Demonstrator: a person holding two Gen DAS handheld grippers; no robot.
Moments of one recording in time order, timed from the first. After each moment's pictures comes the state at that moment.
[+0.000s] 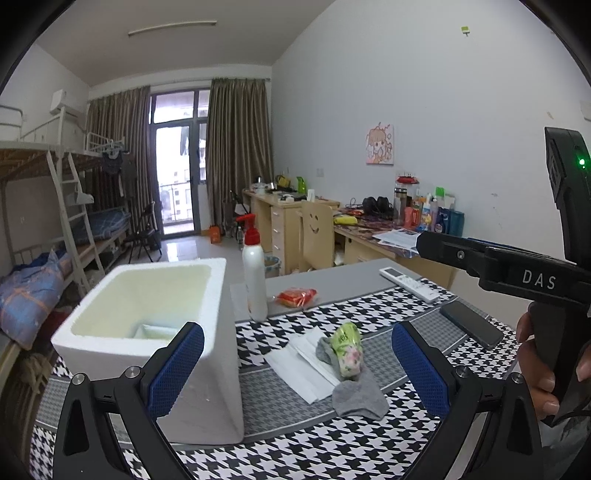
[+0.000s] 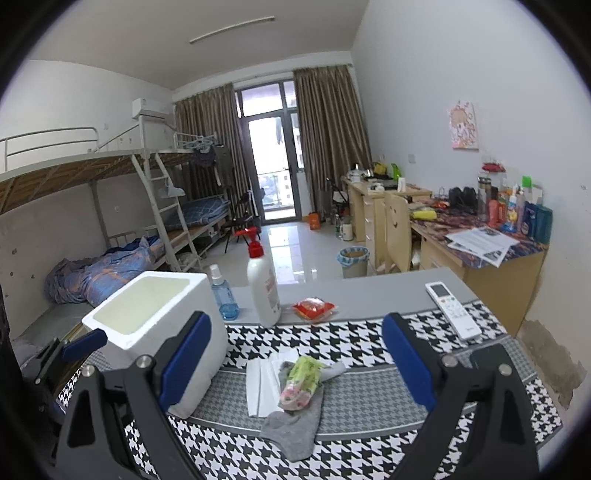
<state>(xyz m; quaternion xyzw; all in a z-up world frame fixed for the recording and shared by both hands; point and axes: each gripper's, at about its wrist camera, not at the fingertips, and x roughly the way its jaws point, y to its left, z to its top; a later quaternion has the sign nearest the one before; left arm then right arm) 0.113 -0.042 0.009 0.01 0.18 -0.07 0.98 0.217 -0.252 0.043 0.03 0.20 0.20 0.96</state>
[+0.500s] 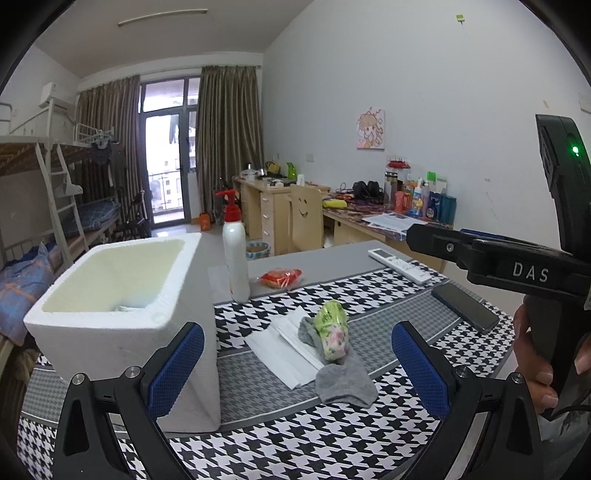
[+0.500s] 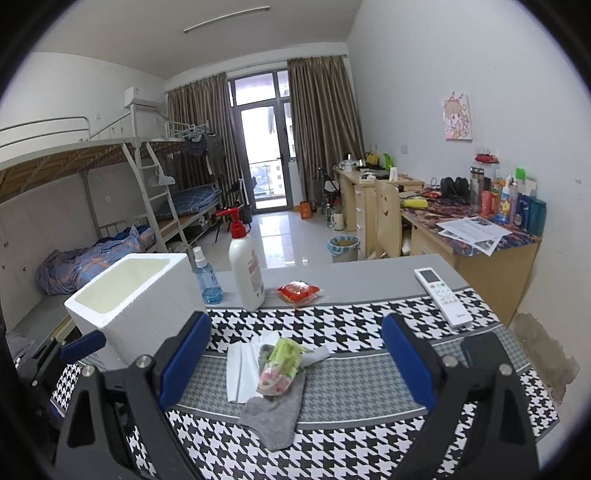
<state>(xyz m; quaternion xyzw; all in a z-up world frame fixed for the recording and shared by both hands) 0.119 -0.059 -0.012 0.01 0.21 -0.09 0.97 0.223 -0.260 0.027 0.02 0.22 0.18 0.96</state>
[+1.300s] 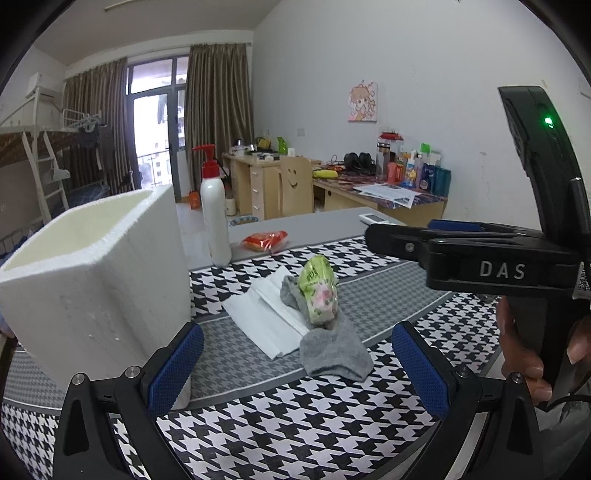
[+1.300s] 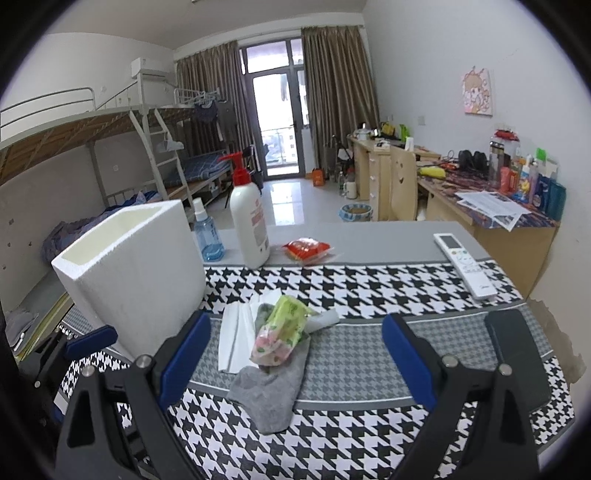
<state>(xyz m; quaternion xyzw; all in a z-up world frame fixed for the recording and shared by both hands) 0.132 -0.074 -0.051 0.02 0.25 -0.10 0.96 0.249 -0.245 -0.013 -0.01 0.28 0.21 0.94</state>
